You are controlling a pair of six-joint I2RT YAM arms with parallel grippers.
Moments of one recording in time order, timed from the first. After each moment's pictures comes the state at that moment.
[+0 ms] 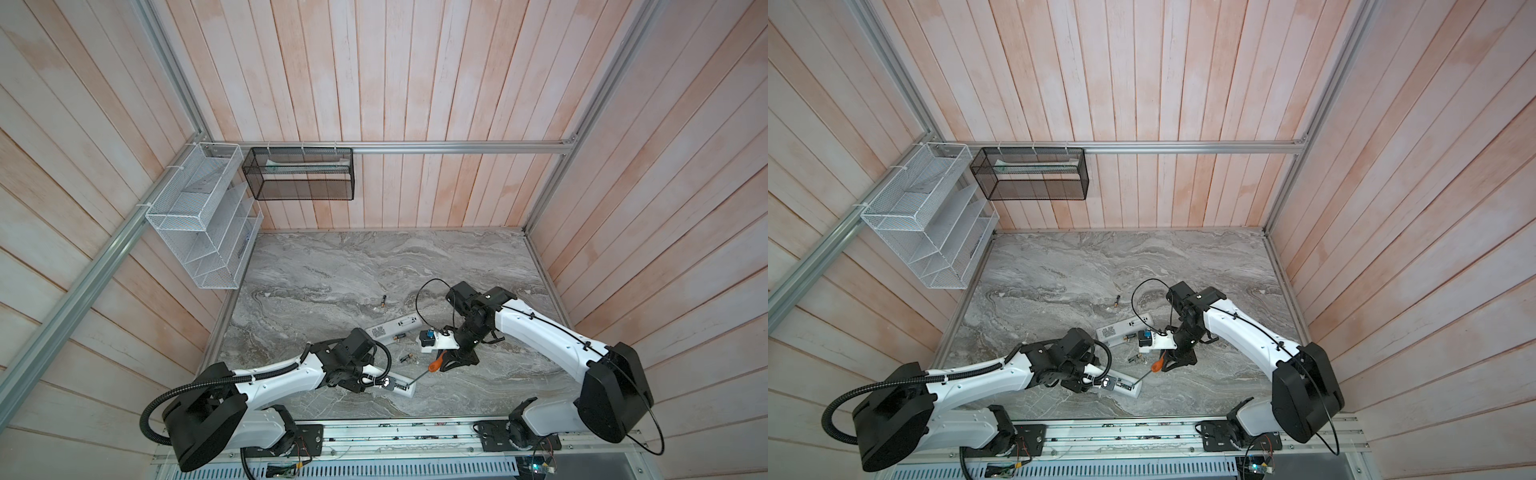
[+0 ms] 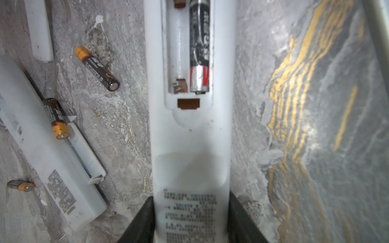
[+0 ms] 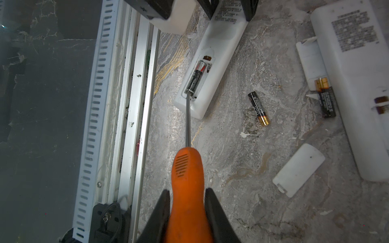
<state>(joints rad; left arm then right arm) -0.87 1.29 0.56 -0.39 0.11 1.11 0.59 1.42 1.02 -1.16 -0.57 -1.07</state>
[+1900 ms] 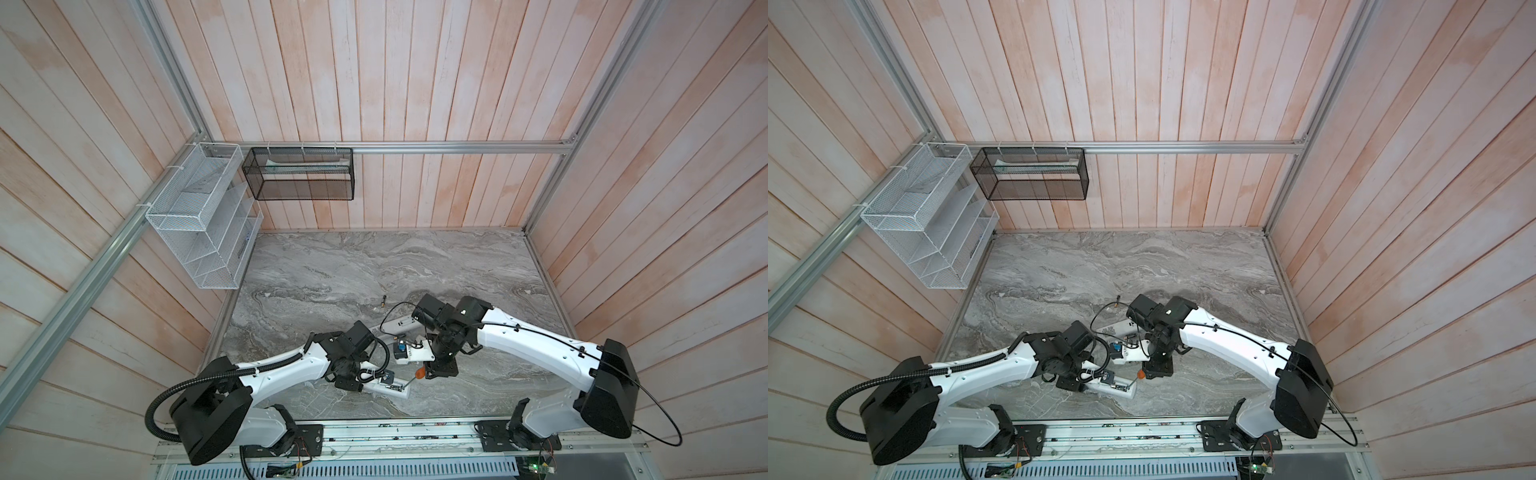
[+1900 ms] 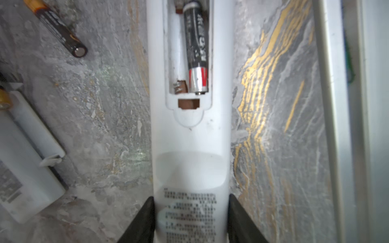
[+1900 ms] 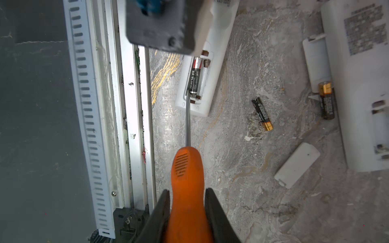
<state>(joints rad) -0.83 1.36 0.70 -0.68 0.18 1.00 1.00 1.46 1.19 -1.18 -0.24 -0.58</state>
